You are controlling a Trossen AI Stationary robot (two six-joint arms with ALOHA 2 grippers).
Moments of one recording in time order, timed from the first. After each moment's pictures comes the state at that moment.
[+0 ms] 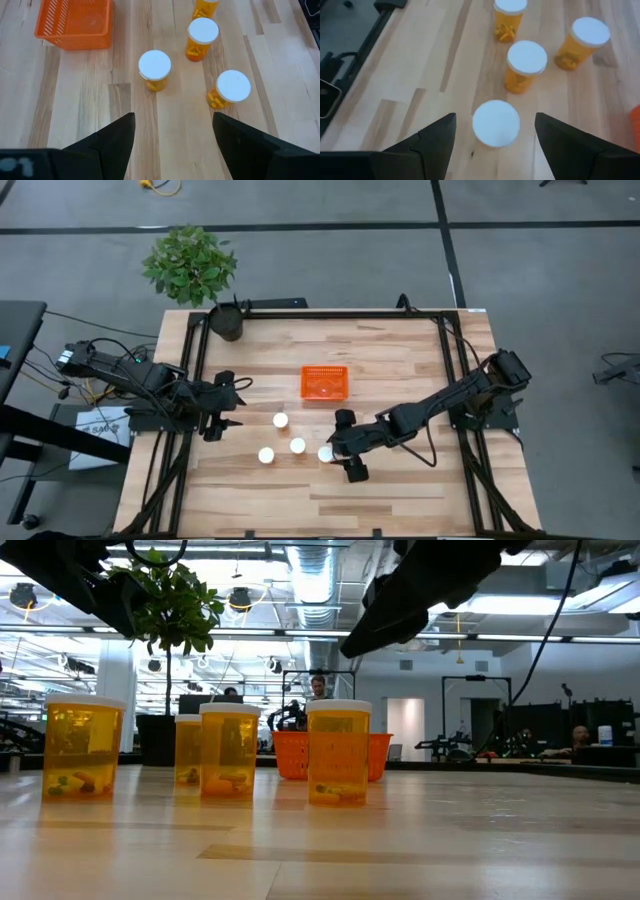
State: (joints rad) left arm -0.29 0.78 0.72 -0.79 -0.12 -0.19; right arm 0.38 1.72 1.11 -0.17 0.10 0.11
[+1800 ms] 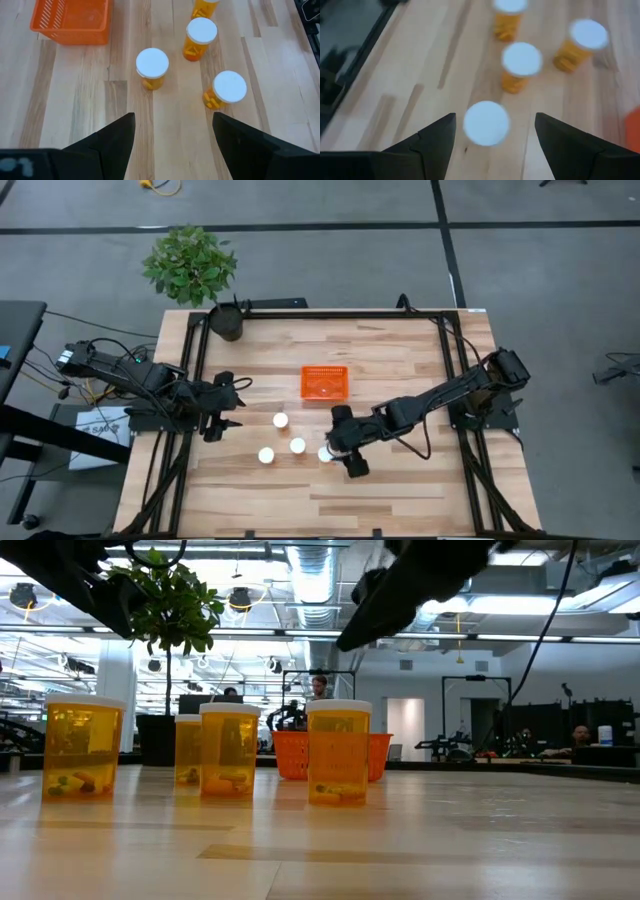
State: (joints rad) left arm -0.29 0.78 0.72 -0.80 -0.10 -0.23; right arm 0.35 1.72 1.17 -0.27 0.03 0.00
